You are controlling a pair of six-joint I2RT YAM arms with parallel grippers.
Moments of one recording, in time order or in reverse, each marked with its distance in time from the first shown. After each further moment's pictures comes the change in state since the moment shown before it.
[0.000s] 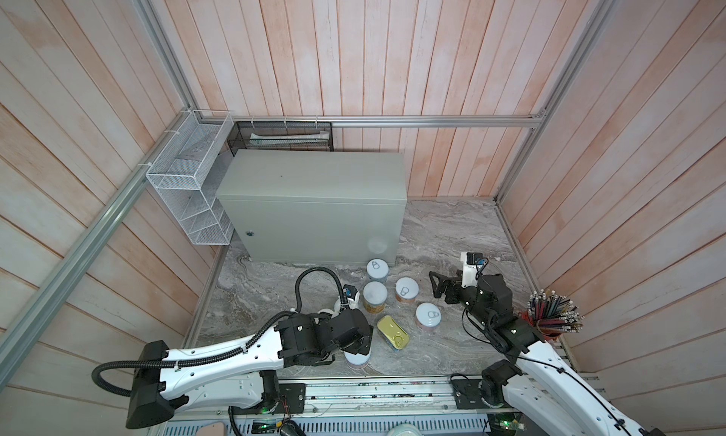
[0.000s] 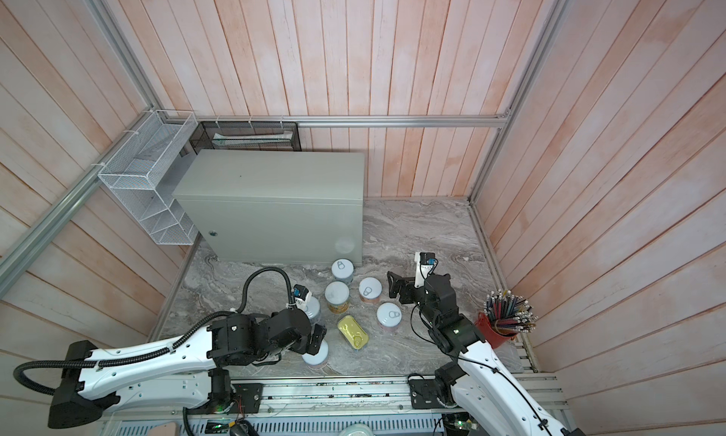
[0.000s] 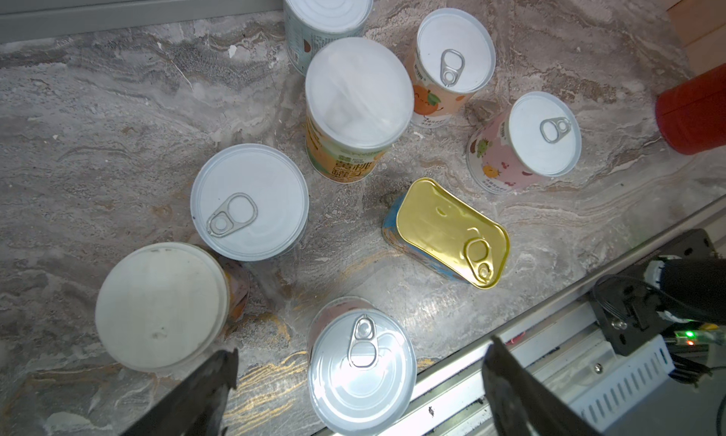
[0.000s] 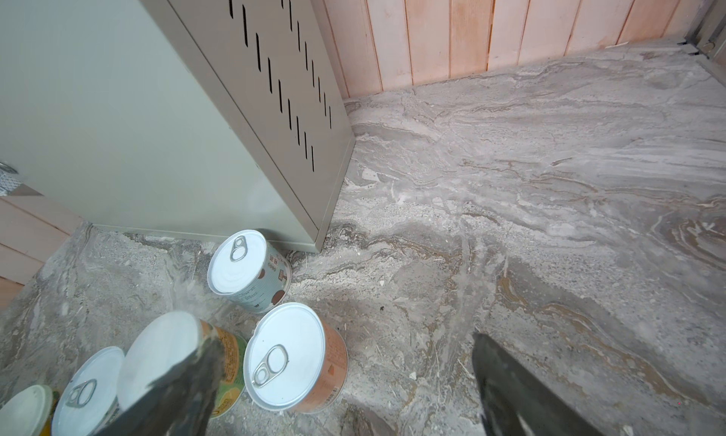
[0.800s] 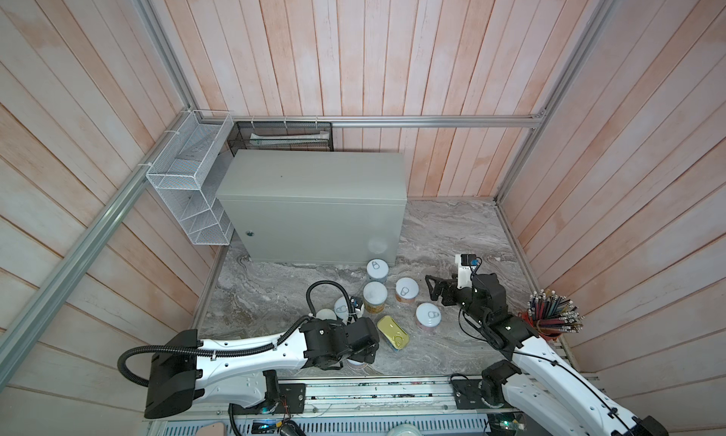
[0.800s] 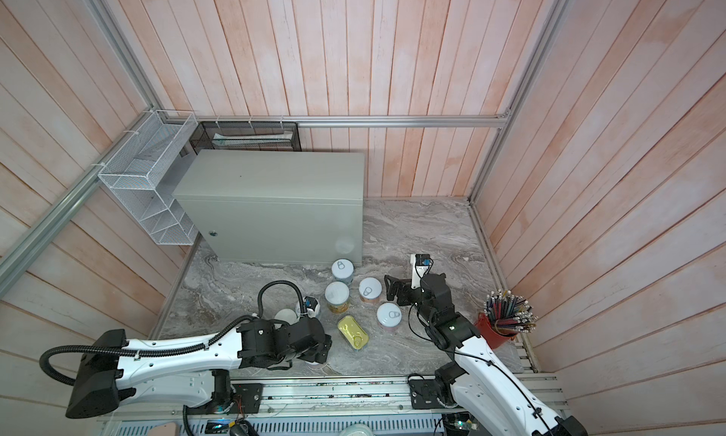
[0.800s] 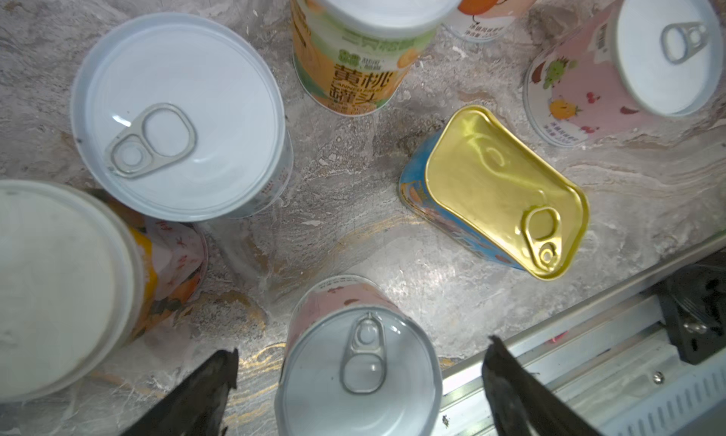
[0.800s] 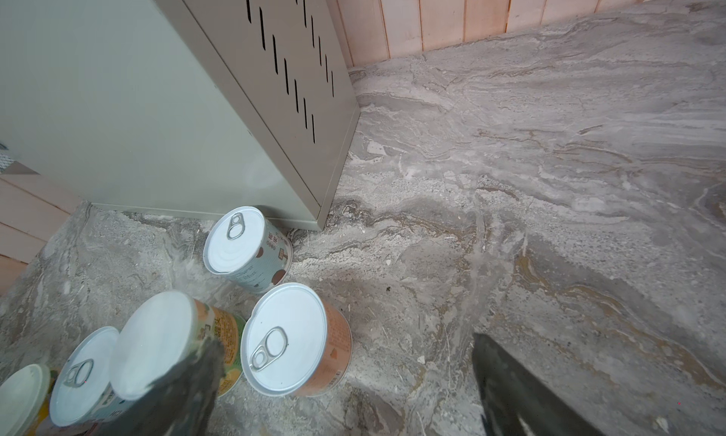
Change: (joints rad) left arm -0.016 0.156 -0.086 0.101 0.071 -0.079; right arm 0.000 0.047 -0.027 0.028 -0.042 0.013
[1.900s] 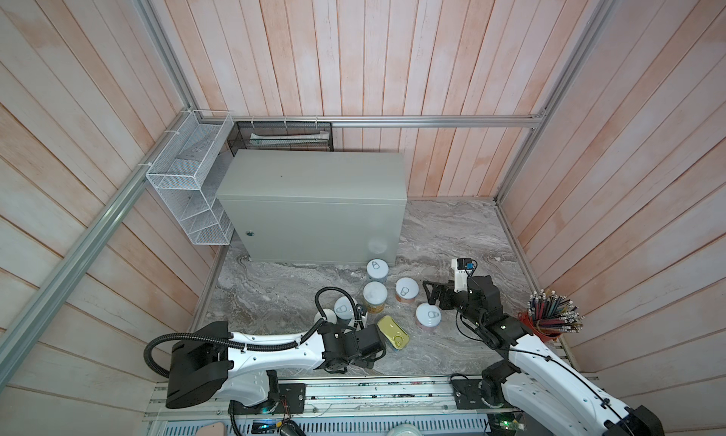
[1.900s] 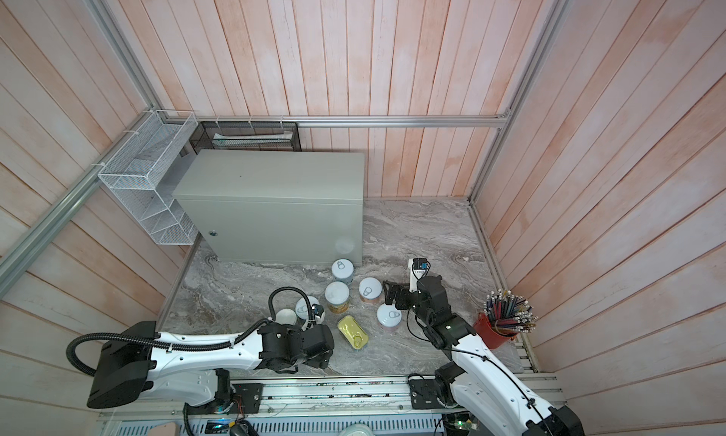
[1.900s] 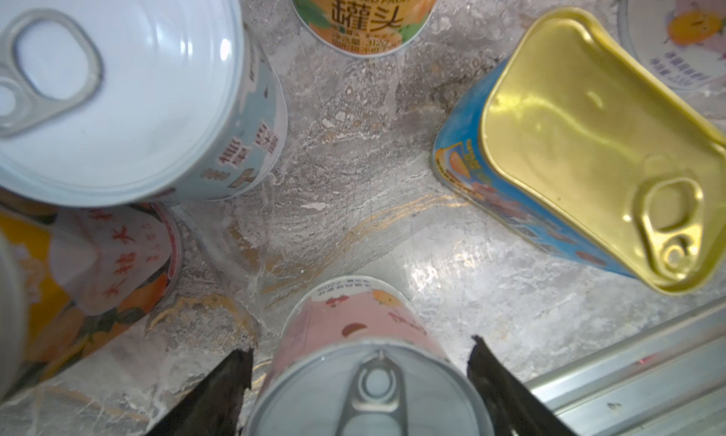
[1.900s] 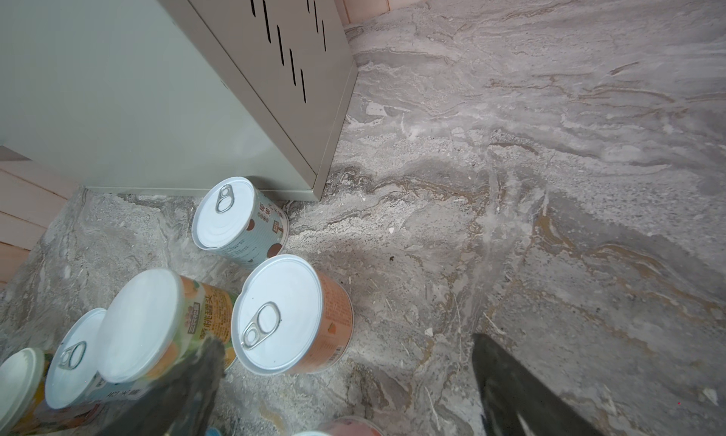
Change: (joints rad) left arm -0.016 0.138 -0.029 0.058 -0.007 -0.009; right arm 0.000 0.042 -0.035 0.012 -0.030 0.047
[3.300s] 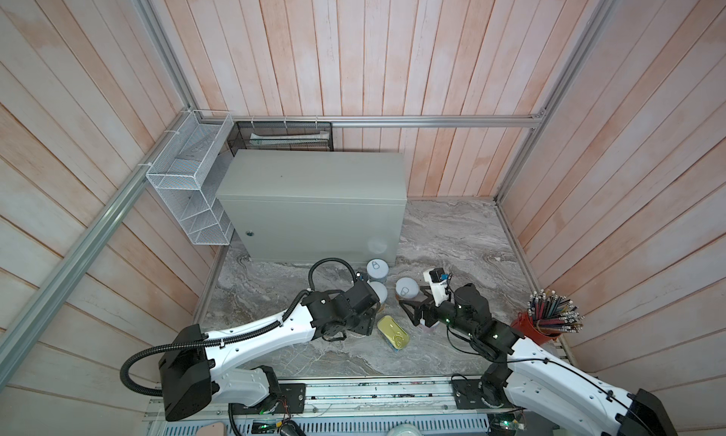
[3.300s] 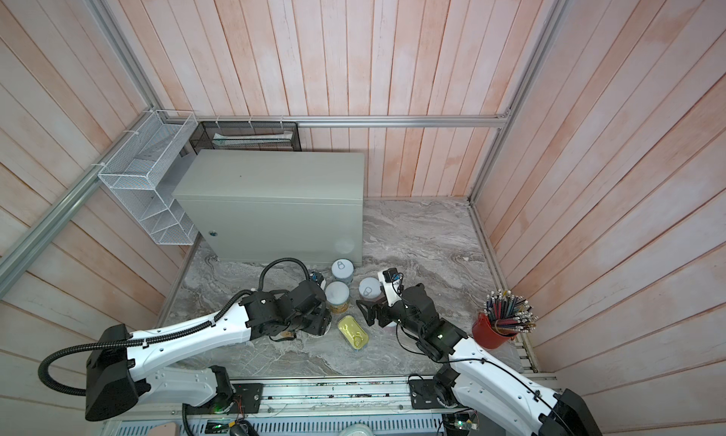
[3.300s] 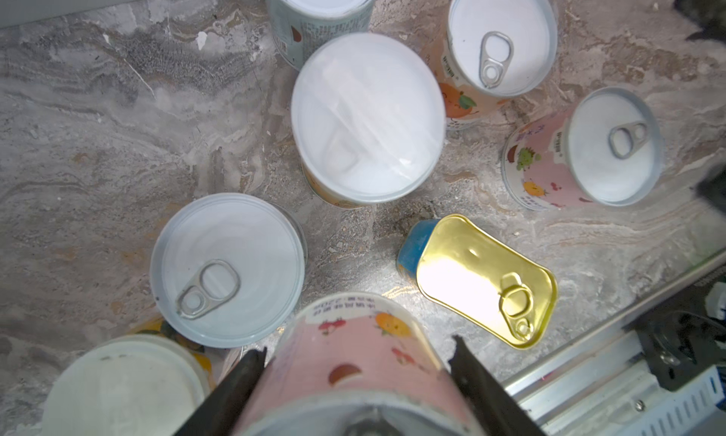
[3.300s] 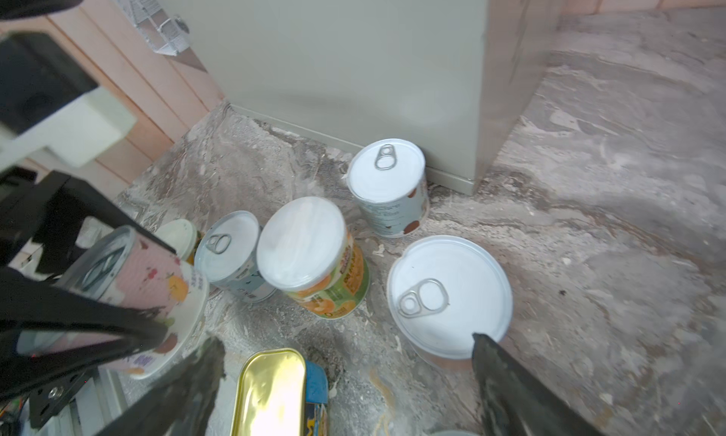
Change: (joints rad) left arm 0.262 -0.045 0.248 -0.116 0.132 0.316; right arm 0.292 0.014 -0.033 0.143 -0.109 -0.134
